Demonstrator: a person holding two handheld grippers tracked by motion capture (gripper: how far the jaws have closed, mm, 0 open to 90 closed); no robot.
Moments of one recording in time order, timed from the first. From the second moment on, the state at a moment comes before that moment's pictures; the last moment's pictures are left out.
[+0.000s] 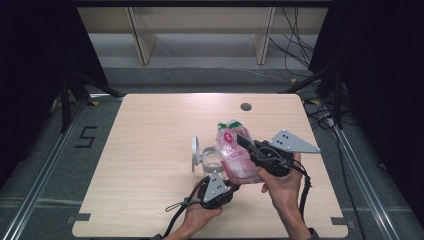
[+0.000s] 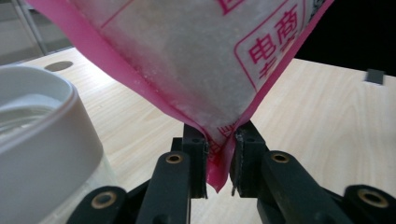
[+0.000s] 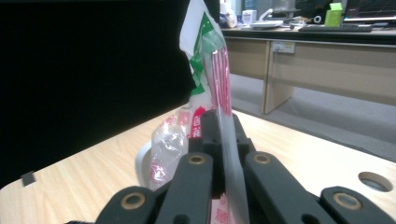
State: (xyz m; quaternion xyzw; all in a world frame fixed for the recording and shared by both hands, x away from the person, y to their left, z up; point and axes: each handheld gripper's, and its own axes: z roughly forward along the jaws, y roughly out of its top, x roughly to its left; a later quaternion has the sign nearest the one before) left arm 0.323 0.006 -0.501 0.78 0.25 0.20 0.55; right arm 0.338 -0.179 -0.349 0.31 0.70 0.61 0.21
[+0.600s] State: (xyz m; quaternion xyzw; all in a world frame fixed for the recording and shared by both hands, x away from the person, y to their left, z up) left arm 0.326 -0.020 -0.500 0.73 0.30 0.21 0.58; right arm 0.352 -0.169 -0.337 0.32 0.70 0.59 0.22
